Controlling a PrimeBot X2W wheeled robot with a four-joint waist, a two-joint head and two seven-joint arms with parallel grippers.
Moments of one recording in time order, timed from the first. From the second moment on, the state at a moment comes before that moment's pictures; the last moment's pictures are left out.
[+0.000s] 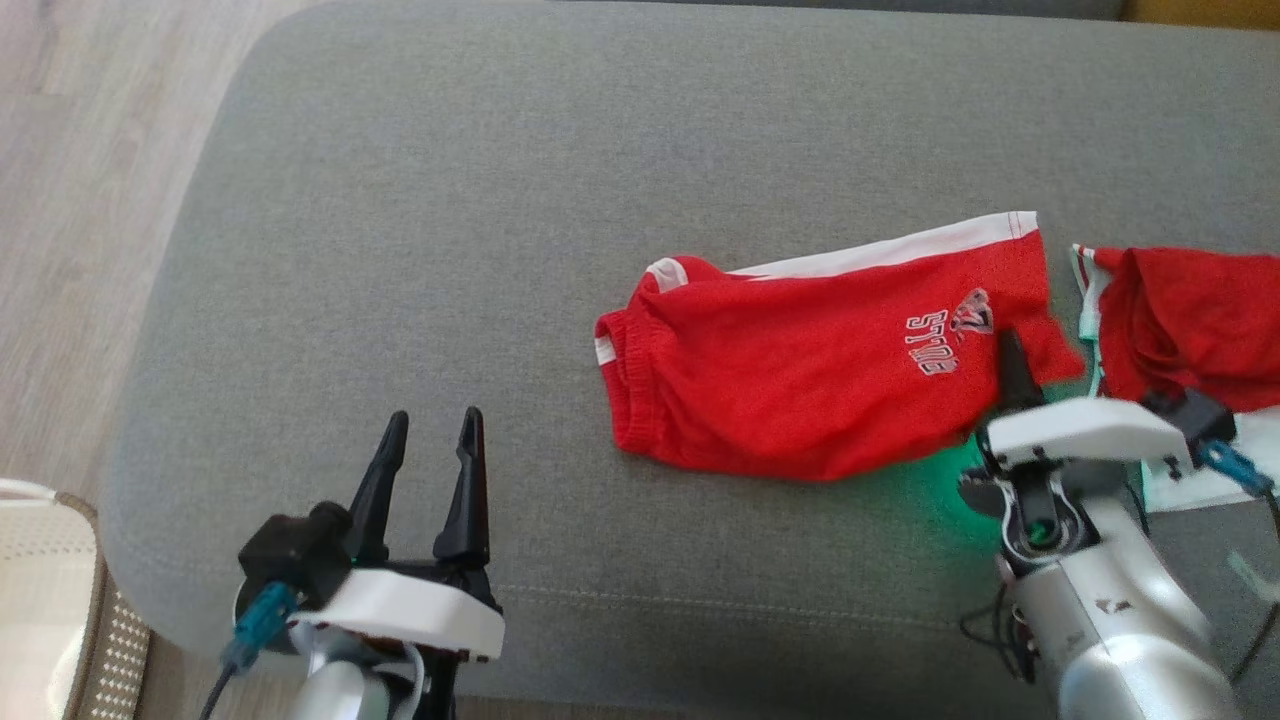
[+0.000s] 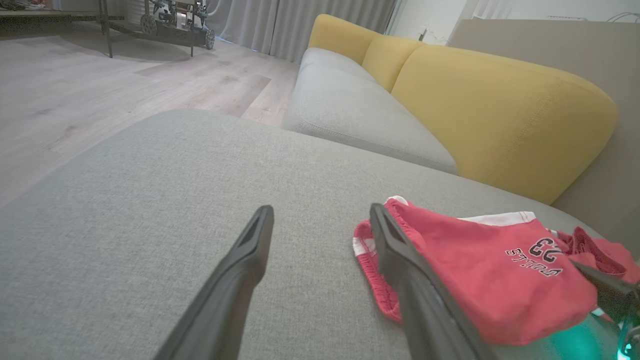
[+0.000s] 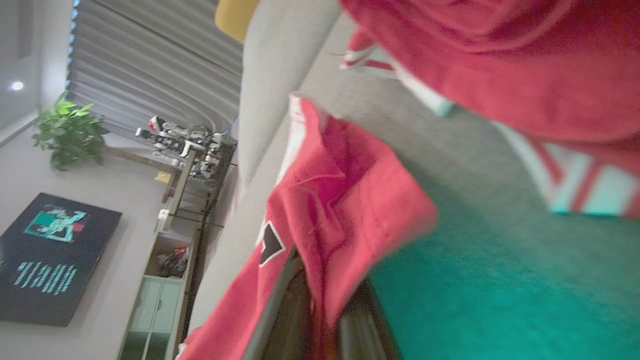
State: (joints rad) left arm -0.01 0.04 -0.28 0.12 -0.35 0.03 -0.26; right arm -0.52 -0.06 0.05 0.94 1.14 0.13 -0.25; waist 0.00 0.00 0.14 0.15
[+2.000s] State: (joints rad) left arm 0.00 0.04 -0.28 0.13 -0.36 0.04 -0.26; right arm -0.47 -0.07 0.64 0.74 0.93 0.13 -0.16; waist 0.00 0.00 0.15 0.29
